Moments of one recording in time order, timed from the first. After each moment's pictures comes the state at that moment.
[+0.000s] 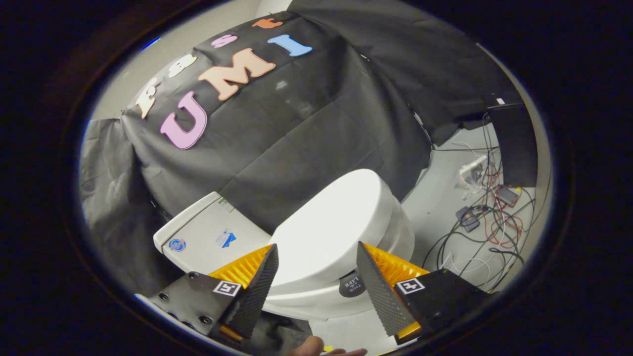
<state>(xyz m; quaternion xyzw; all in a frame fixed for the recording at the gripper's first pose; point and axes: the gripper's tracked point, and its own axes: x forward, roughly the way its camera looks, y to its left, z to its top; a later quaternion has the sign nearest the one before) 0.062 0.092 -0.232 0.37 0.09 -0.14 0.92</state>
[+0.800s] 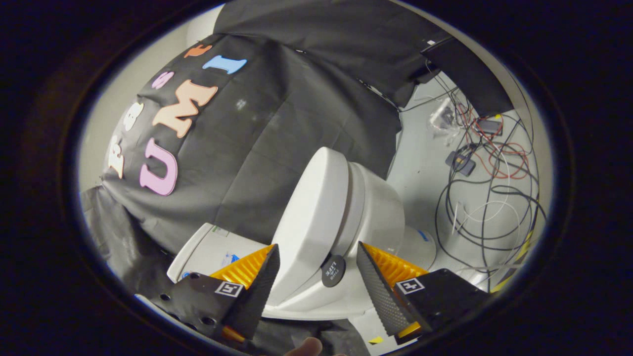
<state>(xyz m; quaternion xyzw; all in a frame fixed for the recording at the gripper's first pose) 0.057 0.091 -0.277 0.52 0.06 -0.15 0.84</state>
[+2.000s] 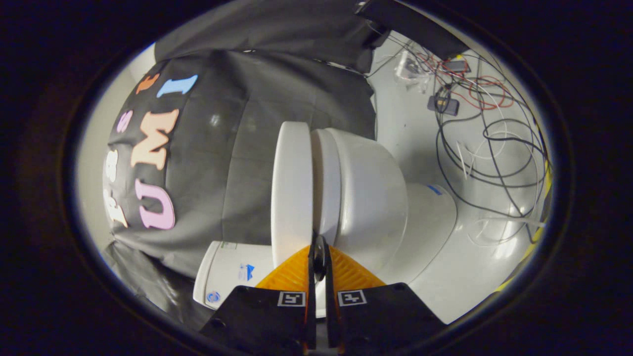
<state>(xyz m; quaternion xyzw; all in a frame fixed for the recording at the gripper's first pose) 0.077 0.103 -0.311 0.66 0.07 -0.15 0.73</state>
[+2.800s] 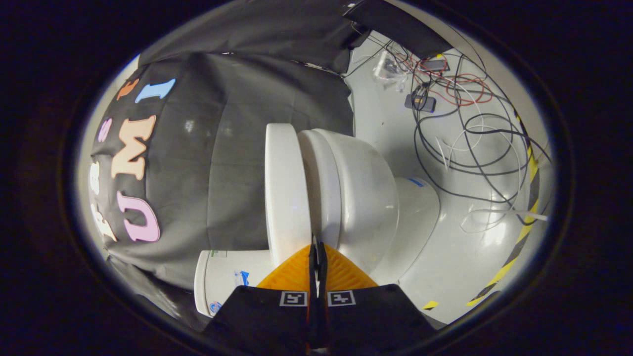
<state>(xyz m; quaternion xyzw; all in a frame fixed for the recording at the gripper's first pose) 0.075 0.107 -0.293 0.65 0.12 -0.22 0.71</state>
